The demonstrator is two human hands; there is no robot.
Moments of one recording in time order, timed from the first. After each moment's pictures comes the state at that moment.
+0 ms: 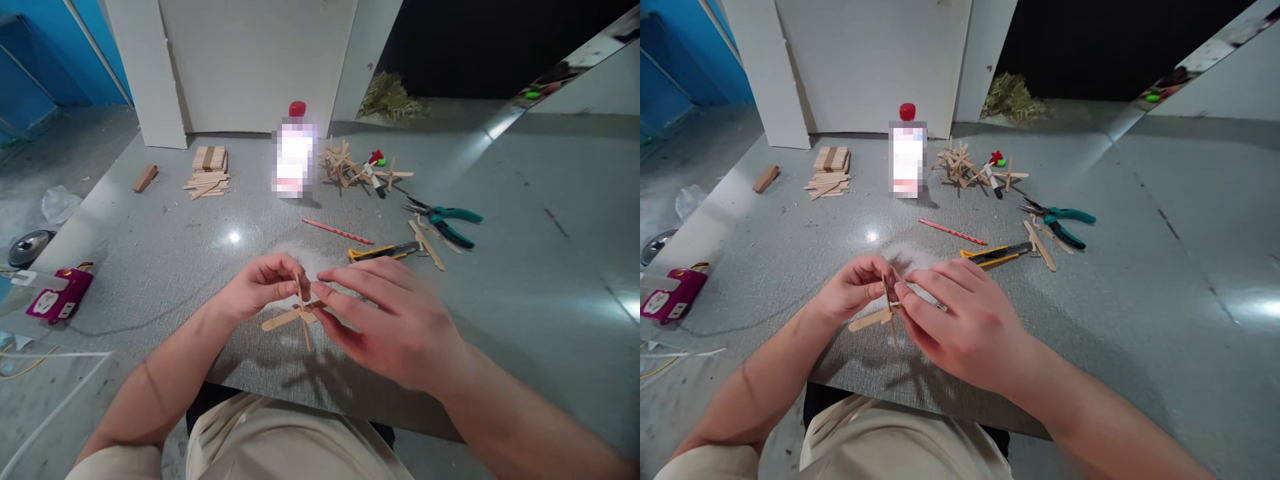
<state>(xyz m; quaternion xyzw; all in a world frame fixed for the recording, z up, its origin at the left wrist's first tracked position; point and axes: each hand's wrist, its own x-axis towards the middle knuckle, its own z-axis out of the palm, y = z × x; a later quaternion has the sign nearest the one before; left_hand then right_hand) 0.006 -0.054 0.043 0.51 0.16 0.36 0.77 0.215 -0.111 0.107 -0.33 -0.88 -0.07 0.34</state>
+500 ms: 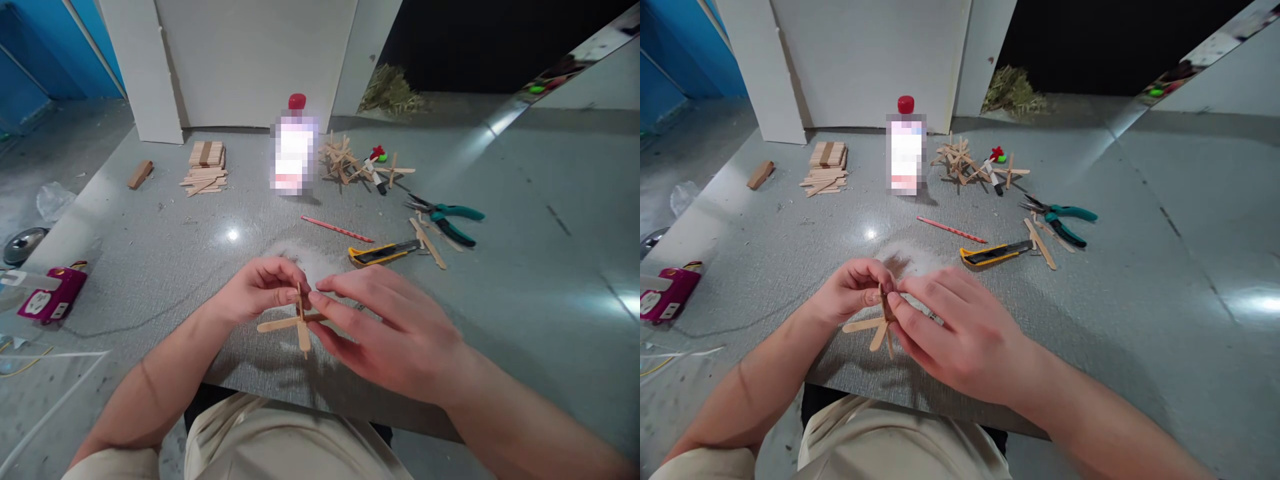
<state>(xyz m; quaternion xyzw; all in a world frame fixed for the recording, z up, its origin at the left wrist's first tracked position) 0.007 -0.057 0.050 0.48 0.18 0.34 0.79 0.216 -0.115 0.106 -0.31 -0.89 -0.04 0.33</state>
